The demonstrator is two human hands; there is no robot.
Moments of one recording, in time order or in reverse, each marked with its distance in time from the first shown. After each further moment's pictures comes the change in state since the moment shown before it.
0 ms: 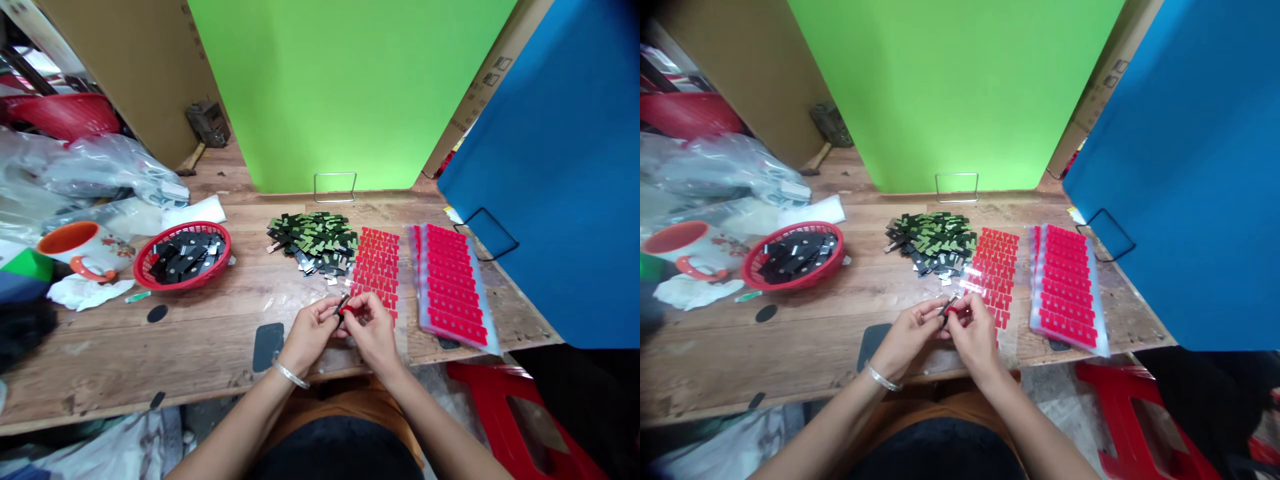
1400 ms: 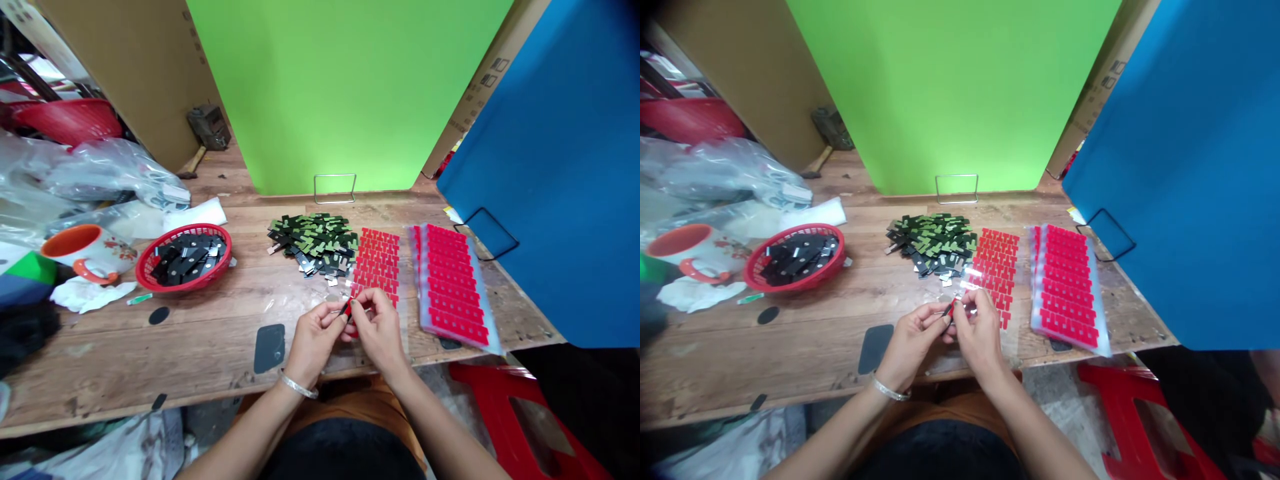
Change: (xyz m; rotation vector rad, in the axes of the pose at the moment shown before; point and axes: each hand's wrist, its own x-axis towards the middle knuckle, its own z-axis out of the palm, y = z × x) left_hand -0.012 0.000 0.014 0.005 0.106 0.080; right_hand 0.002 -0.016 -0.005 -0.020 0.045 0.031
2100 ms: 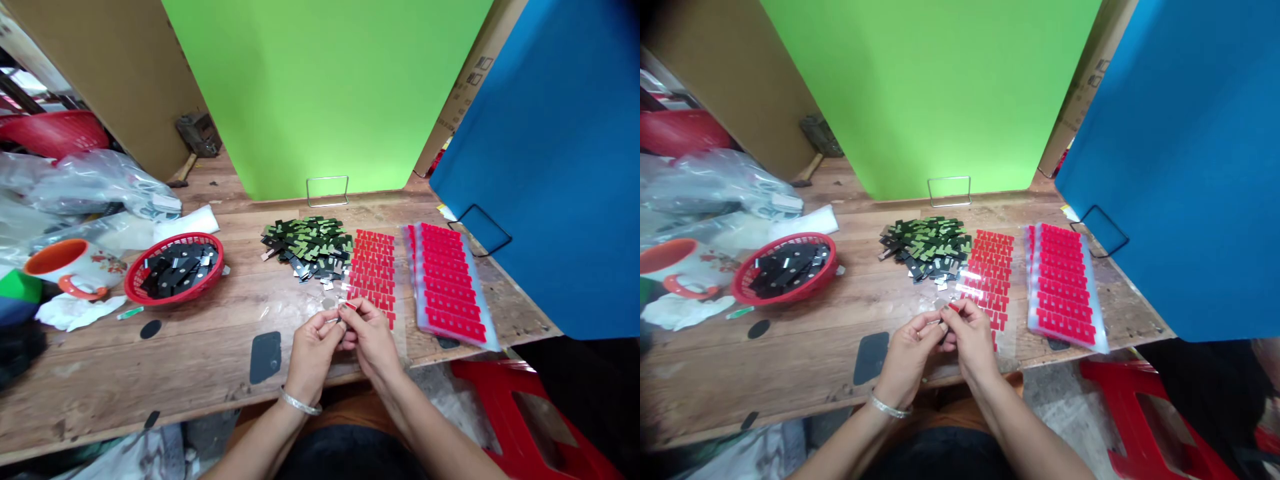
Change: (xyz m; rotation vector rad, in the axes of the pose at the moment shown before) left_hand -0.005 -0.004 0.010 -0.084 0.090 -0.061; right_hand -0.004 0.008 0.014 0.629 -0.078 0.410
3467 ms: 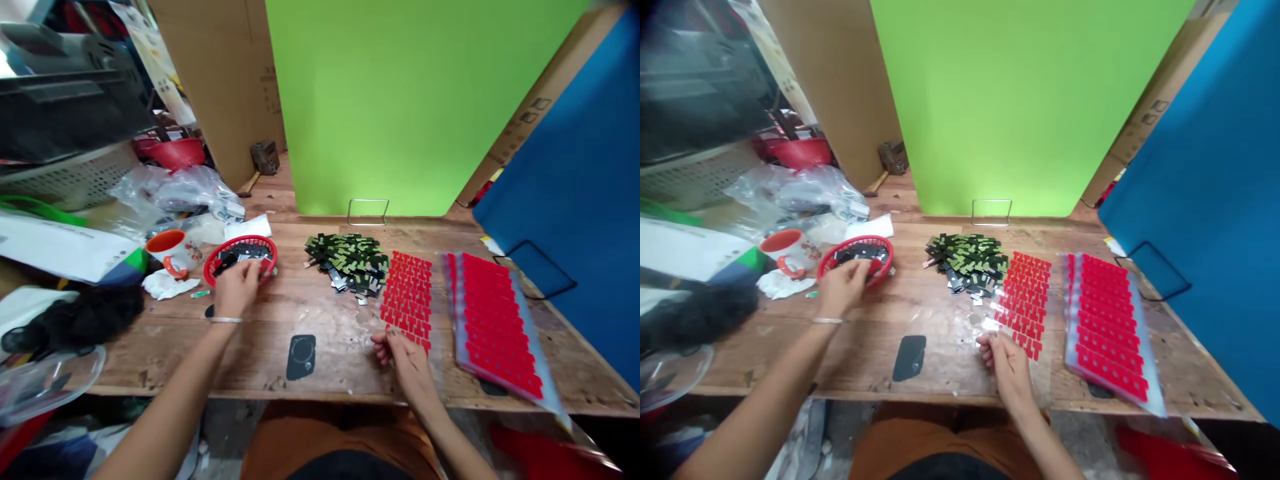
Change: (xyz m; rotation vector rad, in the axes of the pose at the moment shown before) left_hand 0.042 0.119 -0.181 1.119 0.724 0.590; right_hand -0.008 0.009 -0.029 -0.609 -0.114 -0.218
